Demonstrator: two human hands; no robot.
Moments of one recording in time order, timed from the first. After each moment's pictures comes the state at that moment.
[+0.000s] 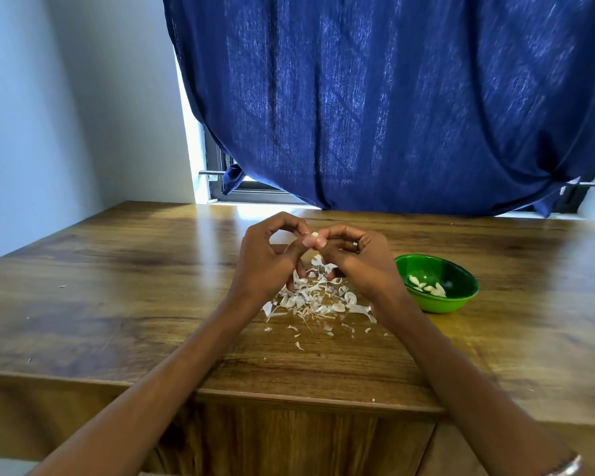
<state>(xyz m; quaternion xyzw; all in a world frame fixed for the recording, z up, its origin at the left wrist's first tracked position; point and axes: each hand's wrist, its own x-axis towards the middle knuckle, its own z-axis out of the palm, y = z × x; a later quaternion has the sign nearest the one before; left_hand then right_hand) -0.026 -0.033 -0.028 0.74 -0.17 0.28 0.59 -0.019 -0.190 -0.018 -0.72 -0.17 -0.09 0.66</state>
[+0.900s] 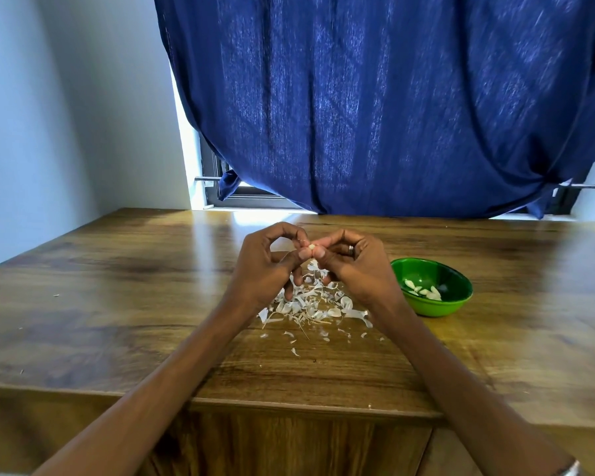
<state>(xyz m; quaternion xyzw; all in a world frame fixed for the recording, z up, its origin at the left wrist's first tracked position) -0.026 -0.031 -0.029 0.73 -0.20 0.23 0.61 -0.023 -0.192 -0.017 -0.71 -0.22 -0.10 0.66</state>
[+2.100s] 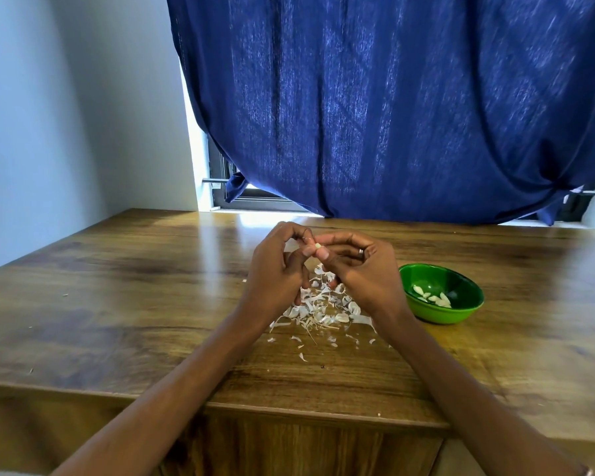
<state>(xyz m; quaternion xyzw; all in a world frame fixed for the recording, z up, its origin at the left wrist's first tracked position) -0.022 -0.036 -0.034 0.76 -0.18 0.29 0.55 -0.018 -0.187 -0.022 -0.70 -0.22 -0.14 0.67</state>
